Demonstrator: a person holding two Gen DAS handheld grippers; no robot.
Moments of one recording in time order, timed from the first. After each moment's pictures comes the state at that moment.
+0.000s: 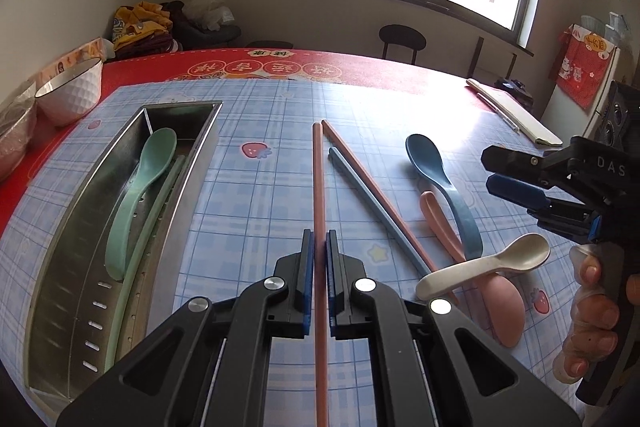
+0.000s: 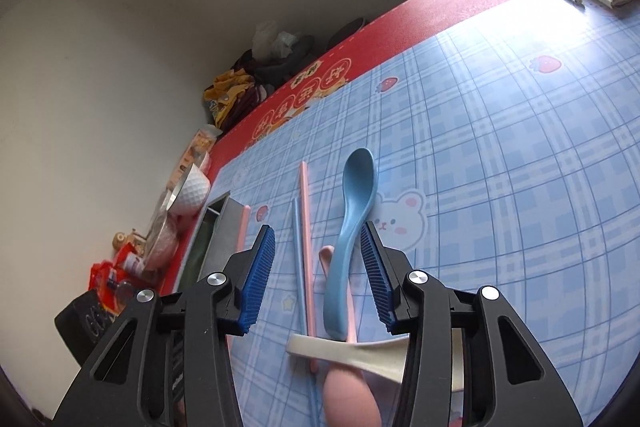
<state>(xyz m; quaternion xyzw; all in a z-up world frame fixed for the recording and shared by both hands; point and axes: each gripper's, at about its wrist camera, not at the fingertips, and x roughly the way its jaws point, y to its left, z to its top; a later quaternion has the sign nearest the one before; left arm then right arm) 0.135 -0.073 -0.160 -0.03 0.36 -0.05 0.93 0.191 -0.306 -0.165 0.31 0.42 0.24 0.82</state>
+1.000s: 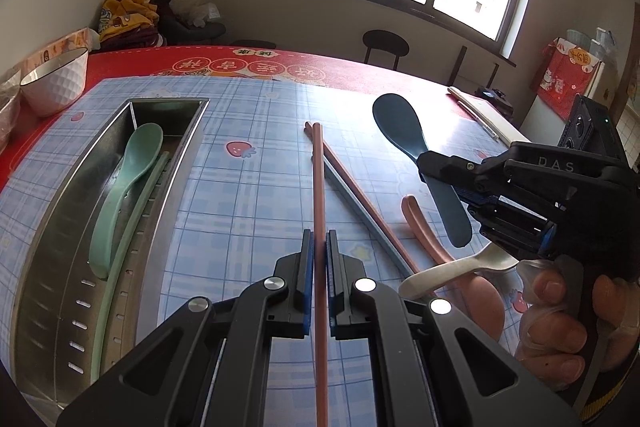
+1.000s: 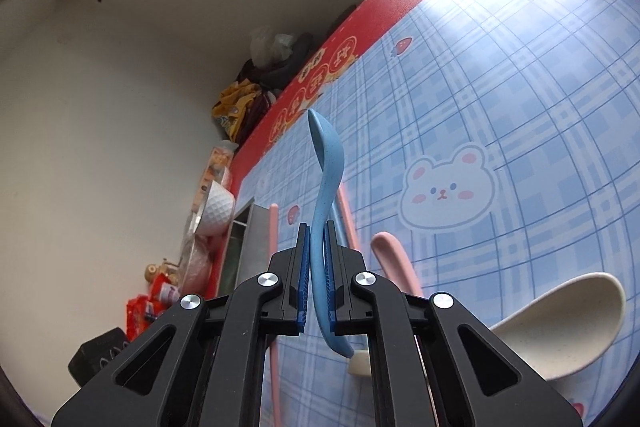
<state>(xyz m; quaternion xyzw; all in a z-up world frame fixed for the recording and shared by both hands) 0.135 -0.058 -0.163 -0.07 0.36 -0.09 0.93 0.185 -0.273 -0.180 0.39 0.38 0.25 0.80</state>
